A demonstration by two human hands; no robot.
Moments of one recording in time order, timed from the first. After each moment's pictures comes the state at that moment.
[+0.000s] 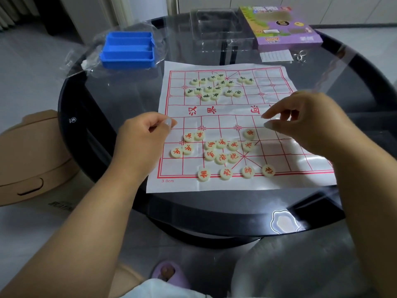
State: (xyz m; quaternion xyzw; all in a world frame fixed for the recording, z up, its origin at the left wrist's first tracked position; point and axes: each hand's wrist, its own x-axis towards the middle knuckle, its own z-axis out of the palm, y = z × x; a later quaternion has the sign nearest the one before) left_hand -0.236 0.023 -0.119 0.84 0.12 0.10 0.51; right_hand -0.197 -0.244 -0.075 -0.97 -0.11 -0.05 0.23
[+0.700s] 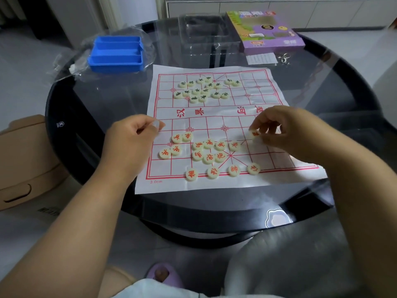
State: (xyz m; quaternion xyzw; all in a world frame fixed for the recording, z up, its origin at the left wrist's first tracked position) left_hand -0.237 0.024 -0.118 0.85 0.13 0.09 0.51; right_hand -0.210 -0.255 -0.076 -0.96 -0.16 0.06 0.23
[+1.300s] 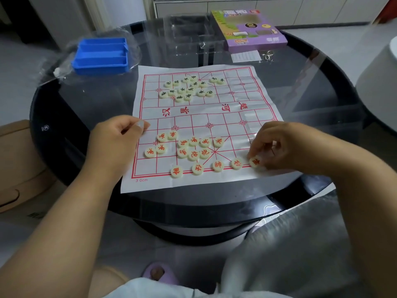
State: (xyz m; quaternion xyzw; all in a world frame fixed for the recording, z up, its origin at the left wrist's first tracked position) left_hand -0.240 0.016 -0.114 0.85 0.14 0.10 0.50; right_hand -0.234 -0.286 -0.076 -0.95 -0.22 0.14 0.19
